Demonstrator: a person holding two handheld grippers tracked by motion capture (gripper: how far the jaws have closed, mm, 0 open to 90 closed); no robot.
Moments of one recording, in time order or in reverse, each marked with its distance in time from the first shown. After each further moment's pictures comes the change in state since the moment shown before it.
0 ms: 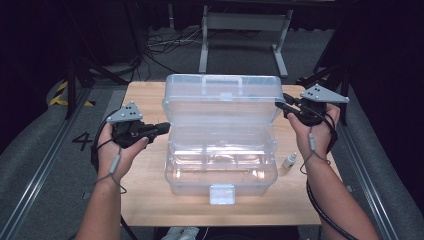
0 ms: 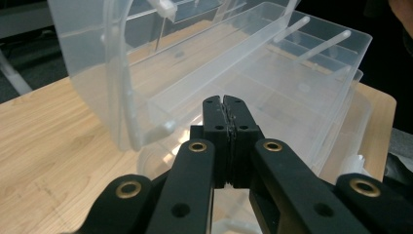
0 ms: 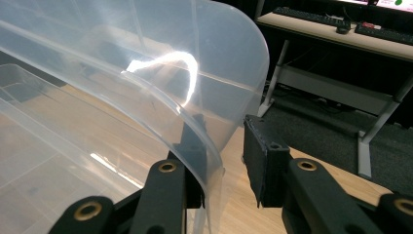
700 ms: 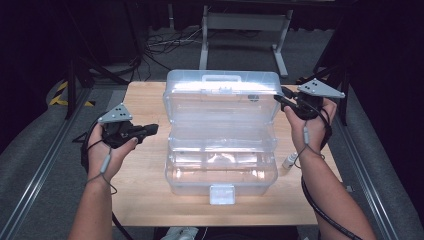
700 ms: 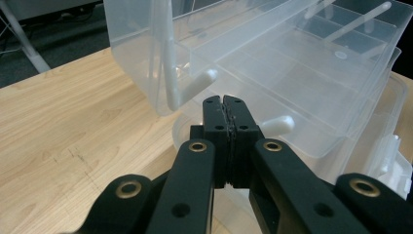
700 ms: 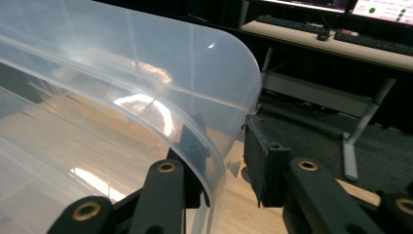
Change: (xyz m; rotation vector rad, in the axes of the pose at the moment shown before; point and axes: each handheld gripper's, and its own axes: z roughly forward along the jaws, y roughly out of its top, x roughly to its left) left arm 0.023 -0.017 -0.012 0.044 0.058 -0.025; right arm 0.001 0.009 0.013 -0.025 -0.074 0.012
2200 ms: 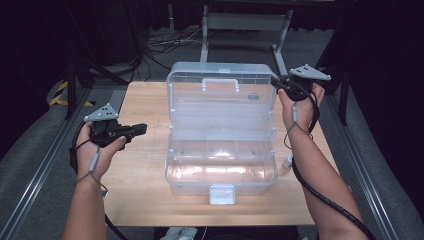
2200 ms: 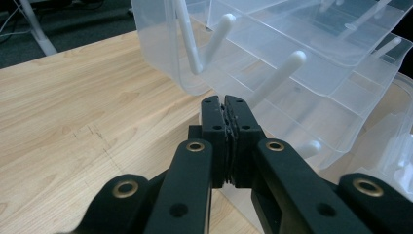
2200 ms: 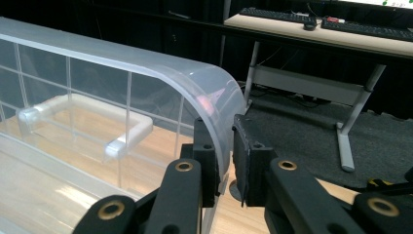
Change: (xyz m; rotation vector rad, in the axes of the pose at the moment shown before) left arm 0.023 -0.014 -0.011 -0.001 0.016 -0.071; right arm -0.025 0.004 0.059 0.008 -0.039 0.076
